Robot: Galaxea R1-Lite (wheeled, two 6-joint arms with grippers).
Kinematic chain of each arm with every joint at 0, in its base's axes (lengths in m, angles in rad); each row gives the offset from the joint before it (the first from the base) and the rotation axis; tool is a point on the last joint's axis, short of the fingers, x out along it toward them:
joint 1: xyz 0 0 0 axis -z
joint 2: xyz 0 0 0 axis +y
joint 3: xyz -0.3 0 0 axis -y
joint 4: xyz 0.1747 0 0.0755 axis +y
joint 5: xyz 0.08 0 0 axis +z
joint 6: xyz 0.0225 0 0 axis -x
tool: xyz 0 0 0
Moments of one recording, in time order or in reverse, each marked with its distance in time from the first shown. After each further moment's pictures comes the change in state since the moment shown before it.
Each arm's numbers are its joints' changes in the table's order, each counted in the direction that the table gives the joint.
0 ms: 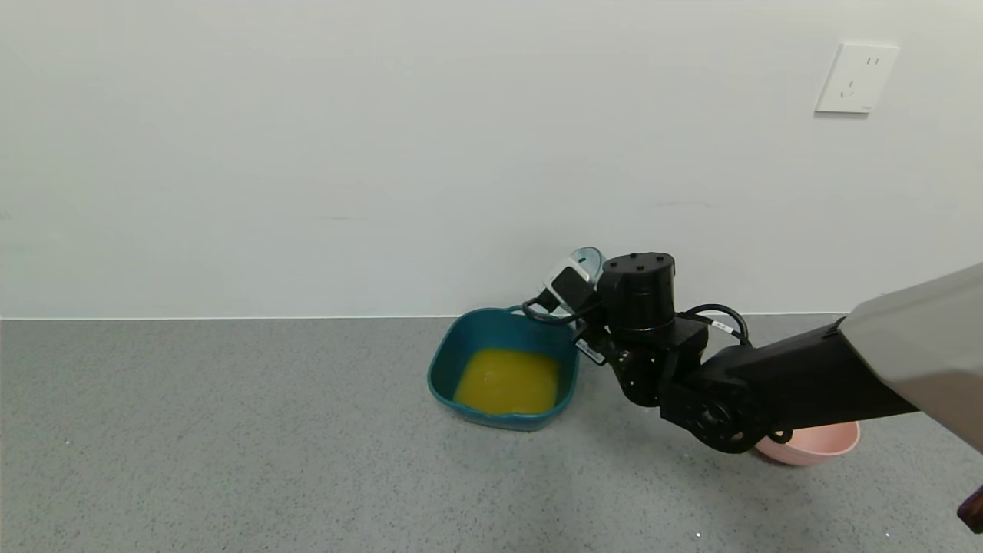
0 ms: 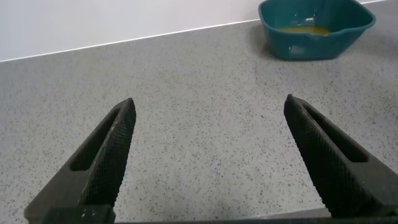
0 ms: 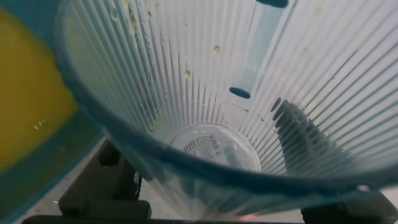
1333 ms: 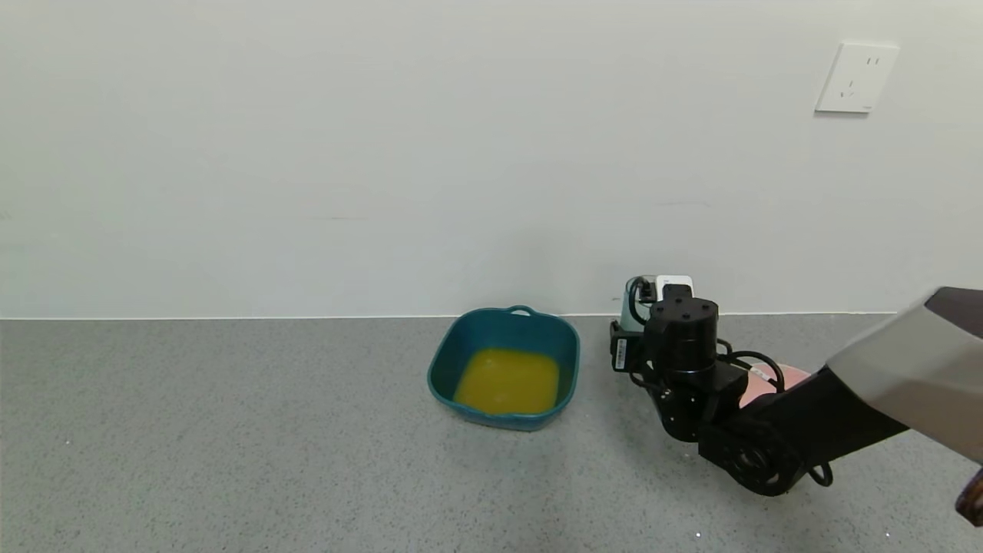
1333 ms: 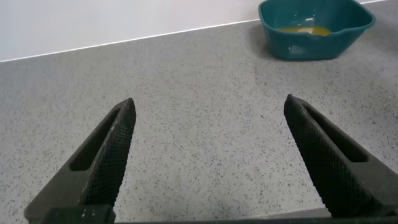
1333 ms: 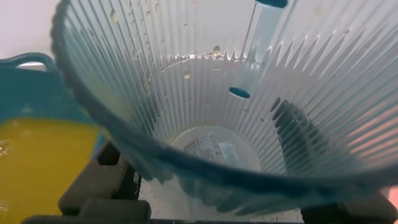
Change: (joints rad) left arm 0.000 0.000 0.000 0.000 0.000 0.000; right arm 0.101 0.024 -0.267 -0.283 0.003 -0.815
